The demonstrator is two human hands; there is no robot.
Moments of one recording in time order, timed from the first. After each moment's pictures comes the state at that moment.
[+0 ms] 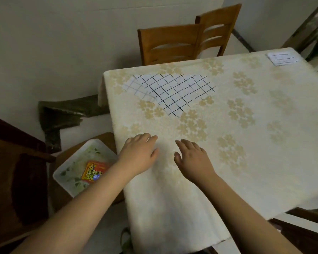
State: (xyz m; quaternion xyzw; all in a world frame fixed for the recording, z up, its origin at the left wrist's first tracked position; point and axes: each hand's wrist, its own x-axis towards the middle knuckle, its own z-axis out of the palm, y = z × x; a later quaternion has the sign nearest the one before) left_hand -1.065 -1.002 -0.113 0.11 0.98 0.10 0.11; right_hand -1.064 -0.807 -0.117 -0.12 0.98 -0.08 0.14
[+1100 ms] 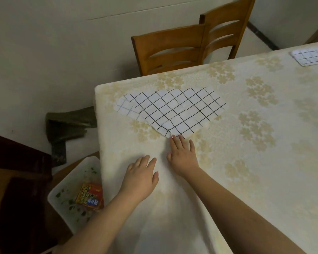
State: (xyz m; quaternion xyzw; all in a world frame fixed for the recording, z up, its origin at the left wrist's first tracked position) left_hand -1.133 -0.956 -0.200 0.05 0.99 0.05 0.15; right_hand -1.217 -0.797 -0.240 -0.15 0.97 -0.08 0.15
